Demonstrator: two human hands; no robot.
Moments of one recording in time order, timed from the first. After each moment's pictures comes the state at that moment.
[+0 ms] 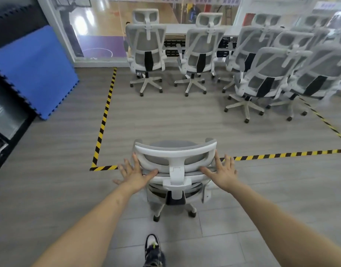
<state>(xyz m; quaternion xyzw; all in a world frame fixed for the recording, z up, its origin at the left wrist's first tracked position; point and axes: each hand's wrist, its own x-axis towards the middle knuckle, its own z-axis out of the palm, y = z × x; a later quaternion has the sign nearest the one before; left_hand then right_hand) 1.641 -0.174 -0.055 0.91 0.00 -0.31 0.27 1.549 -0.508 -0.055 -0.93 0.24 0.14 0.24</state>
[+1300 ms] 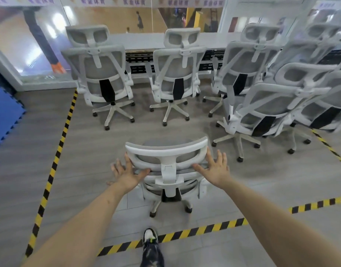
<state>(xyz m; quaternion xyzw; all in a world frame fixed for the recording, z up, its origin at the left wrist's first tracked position) 2.294 -0.620 -0.064 0.91 0.00 -0.32 0.25 2.178 -0.953 -0.049 -0.92 0.26 0.14 0.27</state>
